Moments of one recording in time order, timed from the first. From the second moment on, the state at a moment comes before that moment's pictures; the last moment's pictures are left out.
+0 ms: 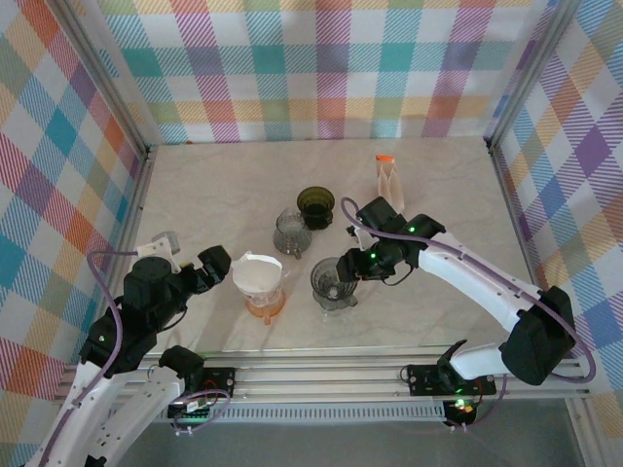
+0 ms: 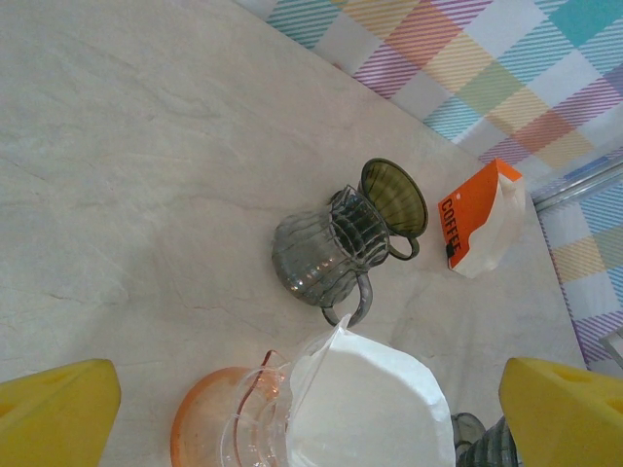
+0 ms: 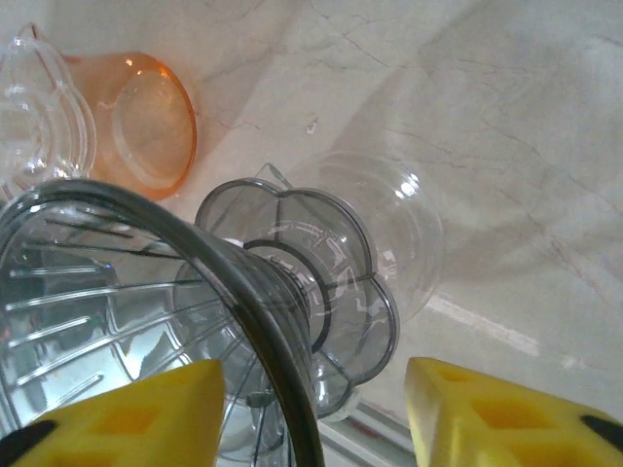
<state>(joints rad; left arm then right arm) -0.45 0.47 0.82 -0.83 -0.15 -0.75 0.70 1.36 1.15 -0.96 -0.31 0.47</state>
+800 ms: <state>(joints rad) -0.45 0.48 0.82 -0.83 -0.15 -0.76 0.36 1.49 1.41 -0.84 -0.04 0.42</state>
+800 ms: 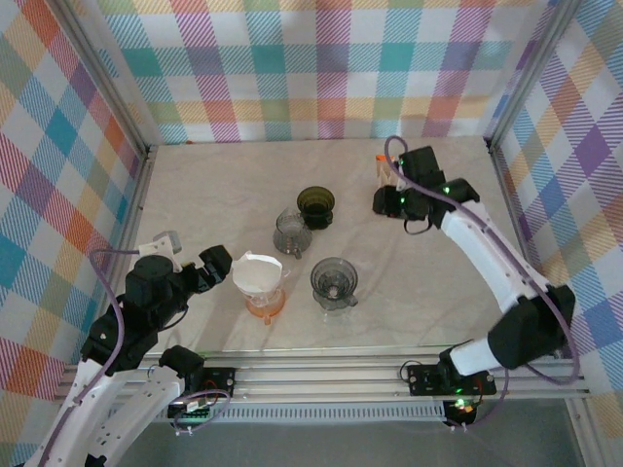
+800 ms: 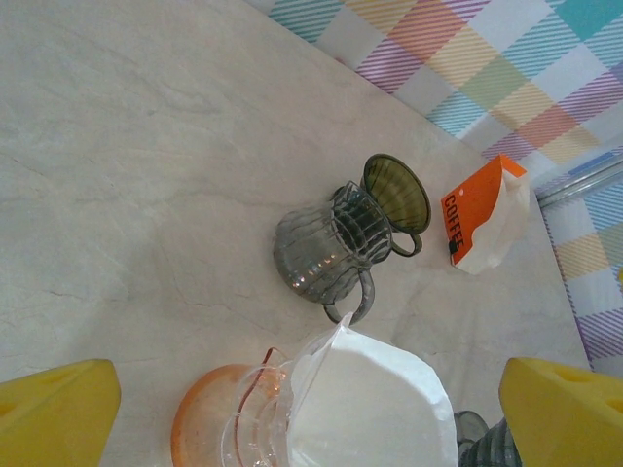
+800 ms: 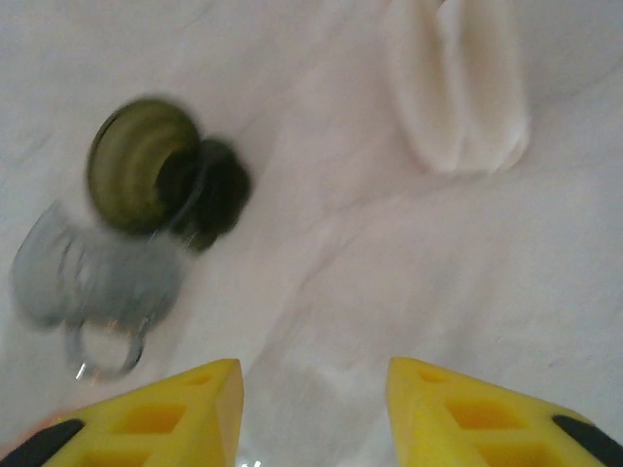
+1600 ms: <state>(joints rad) -0.45 0.58 0.82 -0.82 -0.15 -0.75 0.28 2.16 2.06 -0.87 0.13 0.23</state>
